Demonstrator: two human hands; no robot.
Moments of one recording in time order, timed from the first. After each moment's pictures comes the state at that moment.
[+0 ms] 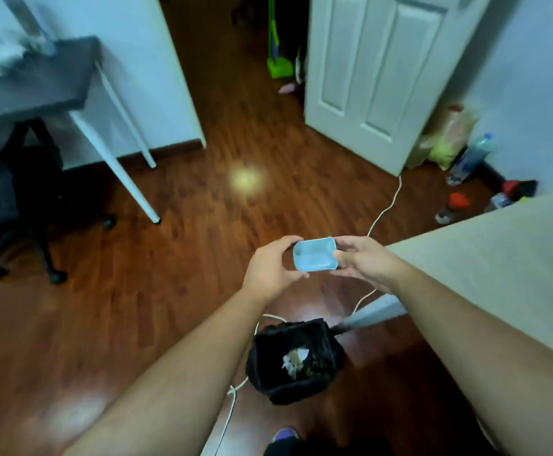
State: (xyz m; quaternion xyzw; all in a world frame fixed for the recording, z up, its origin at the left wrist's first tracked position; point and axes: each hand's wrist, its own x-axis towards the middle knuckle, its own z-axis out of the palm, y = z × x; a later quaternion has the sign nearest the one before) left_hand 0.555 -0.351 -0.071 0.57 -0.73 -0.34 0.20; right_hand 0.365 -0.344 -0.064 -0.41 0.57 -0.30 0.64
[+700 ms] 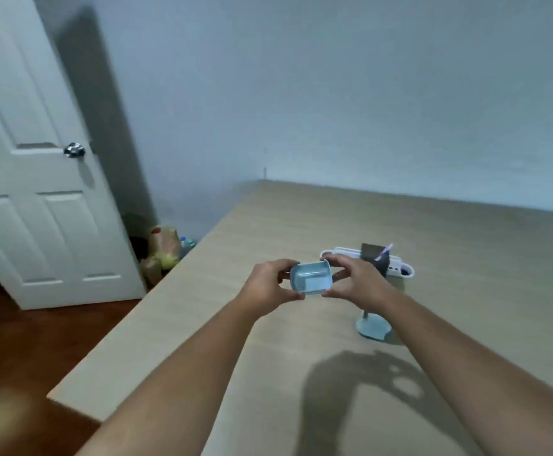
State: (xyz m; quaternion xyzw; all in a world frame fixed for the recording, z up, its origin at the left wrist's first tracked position) left_hand 0.130 -0.067 0.118 0.09 -0.90 -0.42 0.09; right_hand 0.041 0.111 0.133 -0.33 0.84 -0.41 0.13
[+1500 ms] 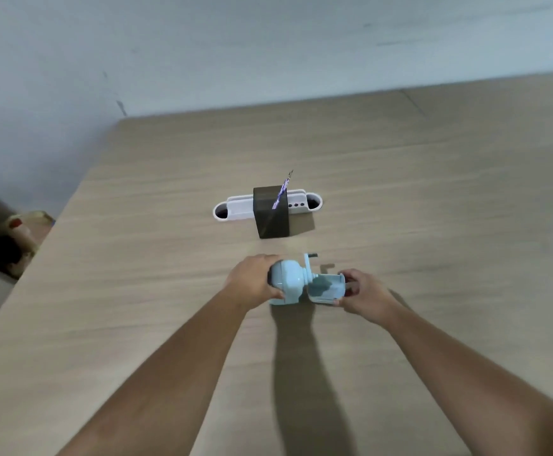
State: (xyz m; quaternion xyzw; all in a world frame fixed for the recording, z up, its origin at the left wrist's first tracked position) left_hand -0.058 0.051 -0.001 -0.03 -0.97 -0.23 -0.12; right_hand -0.069 0.287 -0.055 0.02 0.83 -0.50 0.22
